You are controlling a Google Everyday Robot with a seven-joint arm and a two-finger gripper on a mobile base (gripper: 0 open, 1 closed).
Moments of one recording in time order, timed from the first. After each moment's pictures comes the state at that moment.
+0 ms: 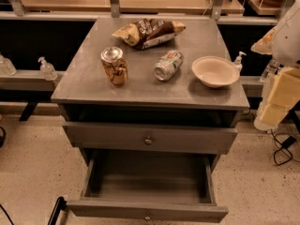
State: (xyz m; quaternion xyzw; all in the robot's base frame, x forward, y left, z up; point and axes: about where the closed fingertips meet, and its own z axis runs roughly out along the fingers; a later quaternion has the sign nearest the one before) arm 0.438 -0.216 0.980 -0.60 0.78 -0.04 0.17
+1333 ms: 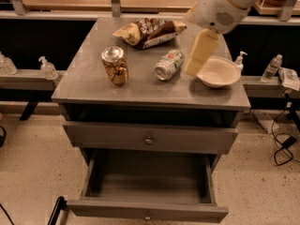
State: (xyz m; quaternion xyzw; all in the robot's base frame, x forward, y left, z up) arm 0.566 -0.099 0.986 -0.65 0.71 0.04 0.26
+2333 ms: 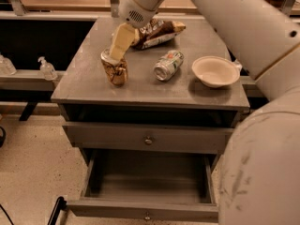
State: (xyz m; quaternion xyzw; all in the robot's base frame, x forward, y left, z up) arm 0.683 0.076 0.957 -0.66 0.68 0.09 0.31
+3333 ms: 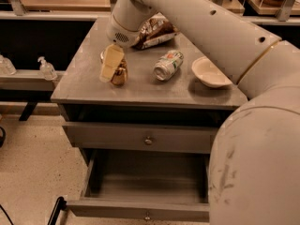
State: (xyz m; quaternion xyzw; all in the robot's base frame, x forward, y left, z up) arm 0.678 0.110 0.900 -0.67 0.68 0.09 0.27
